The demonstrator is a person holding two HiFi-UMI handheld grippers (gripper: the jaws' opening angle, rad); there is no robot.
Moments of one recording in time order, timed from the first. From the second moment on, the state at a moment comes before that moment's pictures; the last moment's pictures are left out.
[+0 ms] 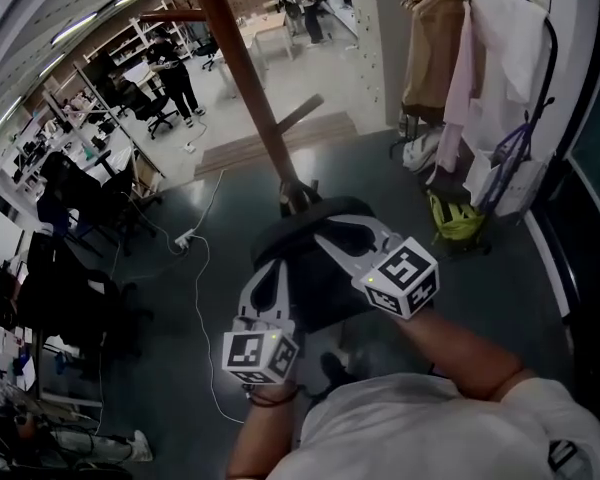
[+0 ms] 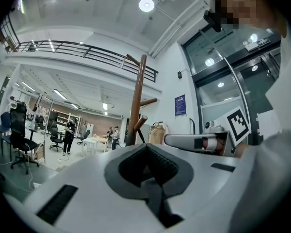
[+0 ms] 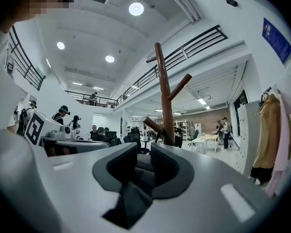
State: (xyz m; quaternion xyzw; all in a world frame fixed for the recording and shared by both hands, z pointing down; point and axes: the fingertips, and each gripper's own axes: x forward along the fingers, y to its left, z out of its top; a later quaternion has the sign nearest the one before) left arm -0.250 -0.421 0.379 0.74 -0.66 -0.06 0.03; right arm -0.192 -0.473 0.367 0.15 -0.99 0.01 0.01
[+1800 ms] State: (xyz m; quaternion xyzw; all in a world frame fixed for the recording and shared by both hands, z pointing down) left arm -0.315 -0.517 0.354 0.78 -0.62 -0.06 0.03; right arm -0.265 -0.581 0.368 0.20 -0.98 -0.03 0.06
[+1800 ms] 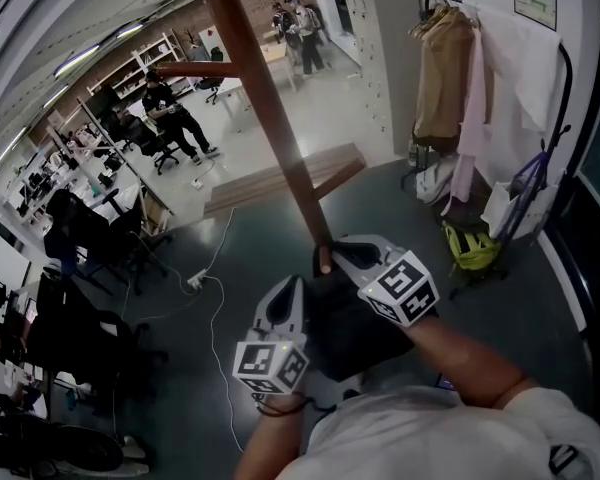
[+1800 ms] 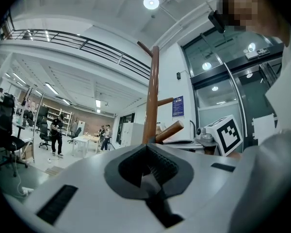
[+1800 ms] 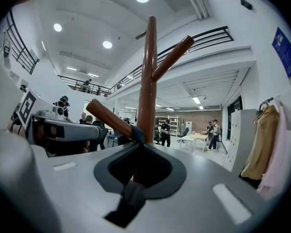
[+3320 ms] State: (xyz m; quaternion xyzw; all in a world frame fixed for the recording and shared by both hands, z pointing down) left arm -0.236 -0.367 0.330 0.74 -0.67 -0.08 0.02; right arm -0.162 -0.450 0.337 0.17 -0.99 0.00 -0.02
